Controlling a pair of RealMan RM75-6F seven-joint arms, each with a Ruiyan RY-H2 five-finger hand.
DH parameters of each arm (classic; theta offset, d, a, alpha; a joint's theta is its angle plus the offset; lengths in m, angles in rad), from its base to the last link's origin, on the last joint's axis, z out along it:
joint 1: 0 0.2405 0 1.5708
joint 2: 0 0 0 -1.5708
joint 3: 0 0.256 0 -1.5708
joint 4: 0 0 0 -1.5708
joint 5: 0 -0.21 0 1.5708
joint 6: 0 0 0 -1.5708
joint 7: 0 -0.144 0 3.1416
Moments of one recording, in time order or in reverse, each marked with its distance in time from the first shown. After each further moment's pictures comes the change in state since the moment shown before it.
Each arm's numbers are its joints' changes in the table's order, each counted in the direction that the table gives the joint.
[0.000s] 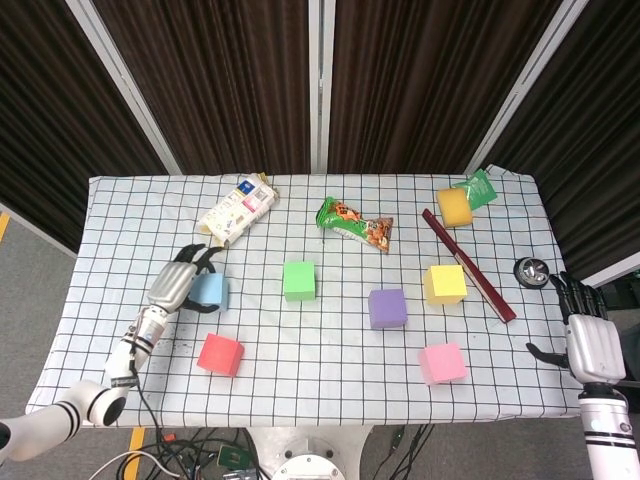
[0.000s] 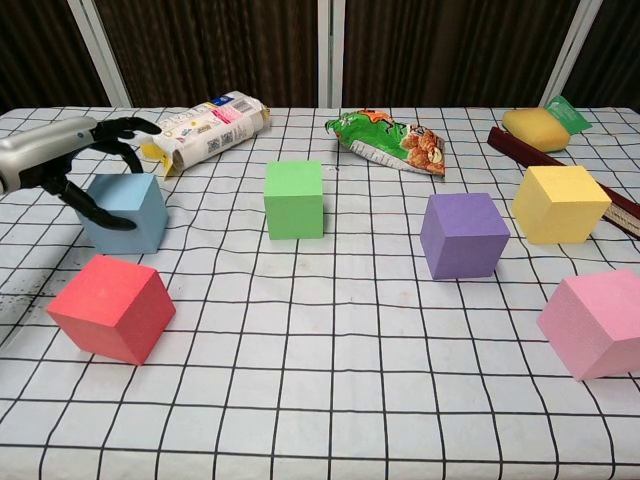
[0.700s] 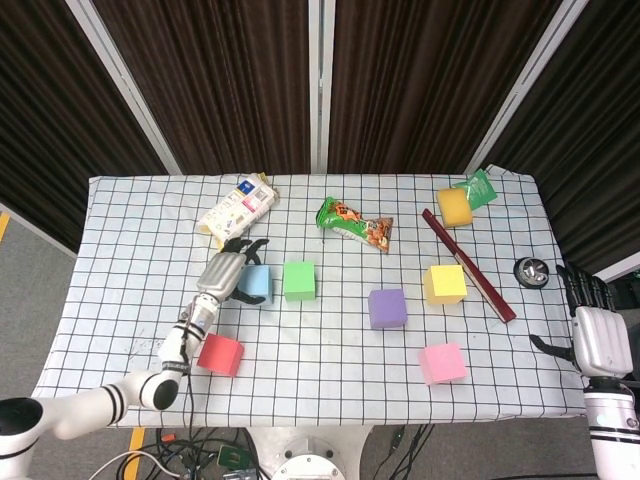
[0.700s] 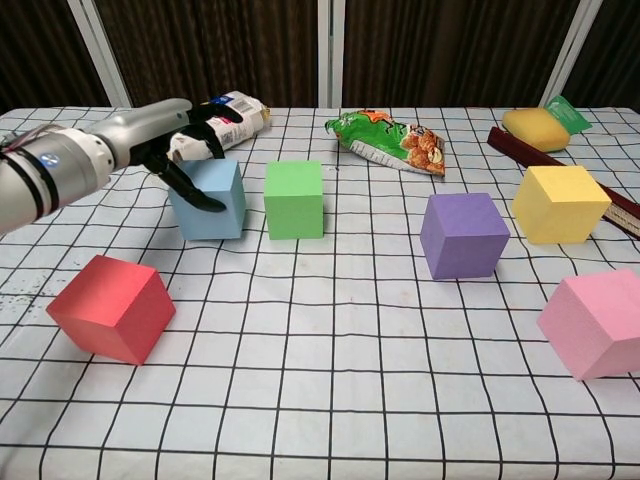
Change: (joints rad) left arm -0.148 0.089 -0.145 -0.167 0.294 -0.131 -0.351; right arm 0.009 -0.036 0.029 -0.048 -0.009 0.004 0.002
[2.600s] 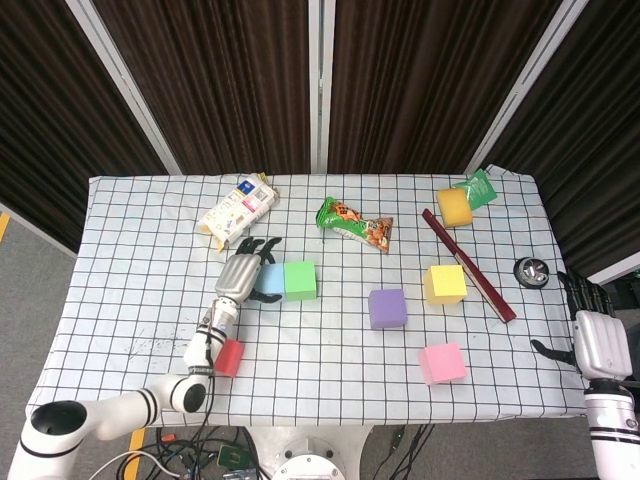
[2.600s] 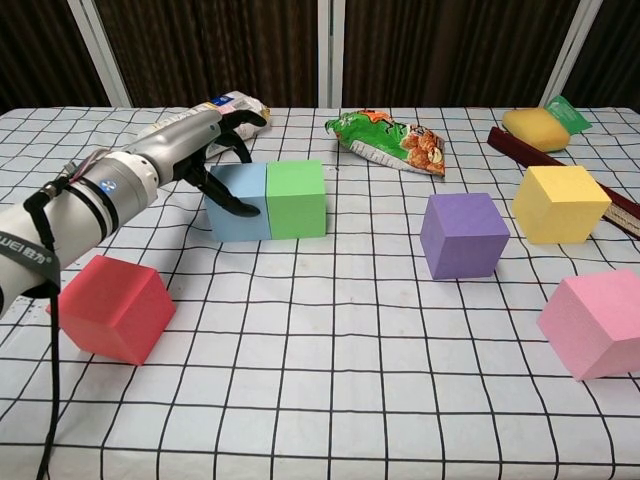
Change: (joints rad) left arm -0.028 0.186 -0.016 0.171 -0.012 0.088 0.007; right arm -0.002 0.019 -0.010 0.041 -0.033 -0.035 -0.023
